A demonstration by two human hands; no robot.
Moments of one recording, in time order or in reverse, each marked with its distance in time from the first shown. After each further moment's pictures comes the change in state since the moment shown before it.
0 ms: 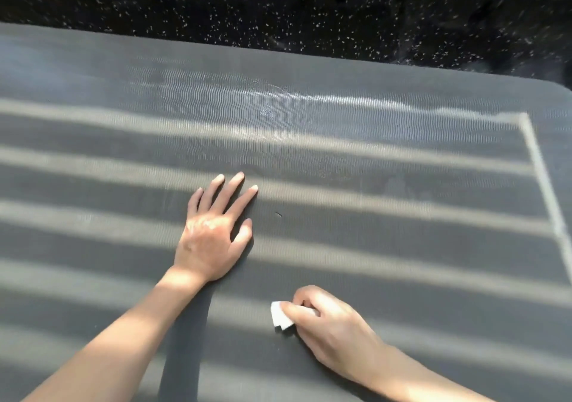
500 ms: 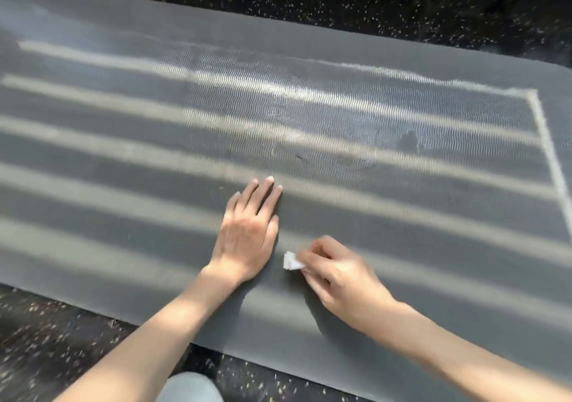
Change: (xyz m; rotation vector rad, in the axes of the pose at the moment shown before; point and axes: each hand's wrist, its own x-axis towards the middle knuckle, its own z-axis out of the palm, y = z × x) left_hand -0.099 0.055 0.020 -0.016 0.055 -0.070; right_hand -0.029 -0.022 0.019 -0.094 0.114 -0.038
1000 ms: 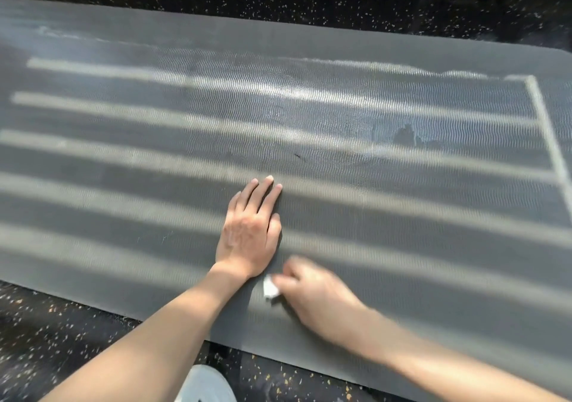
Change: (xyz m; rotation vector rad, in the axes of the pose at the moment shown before) left_hand 0.000 0.003 -0.003 -0.016 -0.034 -0.019; right_hand -0.001 -0.028 0.022 -0.021 -0.240 -0.101
